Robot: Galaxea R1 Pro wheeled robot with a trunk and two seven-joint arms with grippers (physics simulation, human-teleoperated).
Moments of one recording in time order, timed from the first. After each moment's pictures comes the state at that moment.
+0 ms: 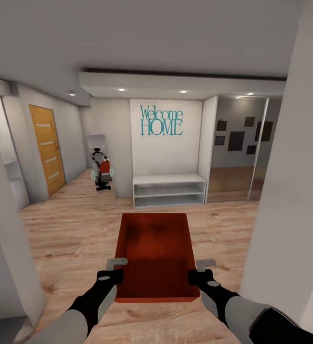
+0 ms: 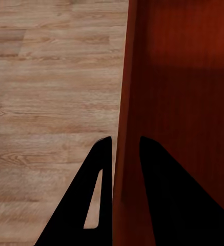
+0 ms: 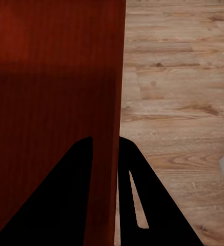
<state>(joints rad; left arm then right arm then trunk) -0.62 -0.10 -0.18 -0.41 0.19 0.15 0.30 -0.78 0.09 0.59 0.01 -0.52 -0.19 -0.06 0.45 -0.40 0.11</state>
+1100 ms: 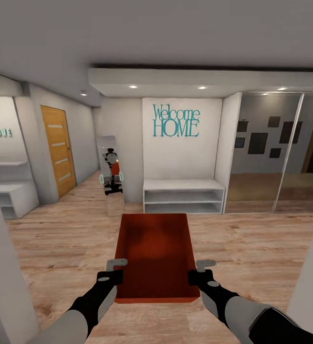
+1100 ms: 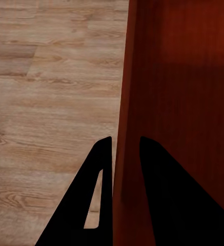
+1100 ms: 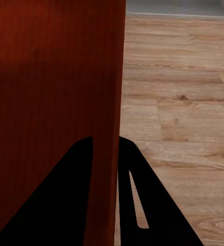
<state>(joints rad) -0.63 -0.10 -0.17 -0.40 0.18 0.14 0.30 -0.78 0.09 0.59 0.01 -0.52 -0.19 -0.06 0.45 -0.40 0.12</state>
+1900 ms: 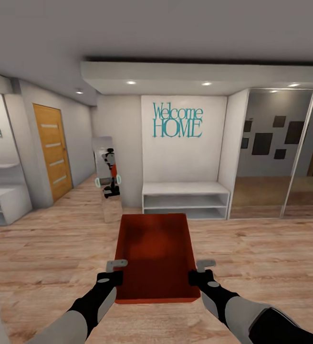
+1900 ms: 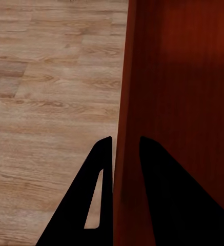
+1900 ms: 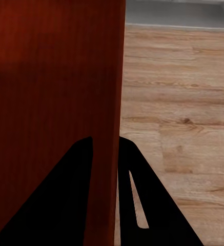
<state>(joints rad) -0.63 -0.10 -0.18 -0.39 0.20 0.12 0.29 -0.78 0.09 0.60 0.01 -0.52 -0.19 -0.06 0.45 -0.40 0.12</state>
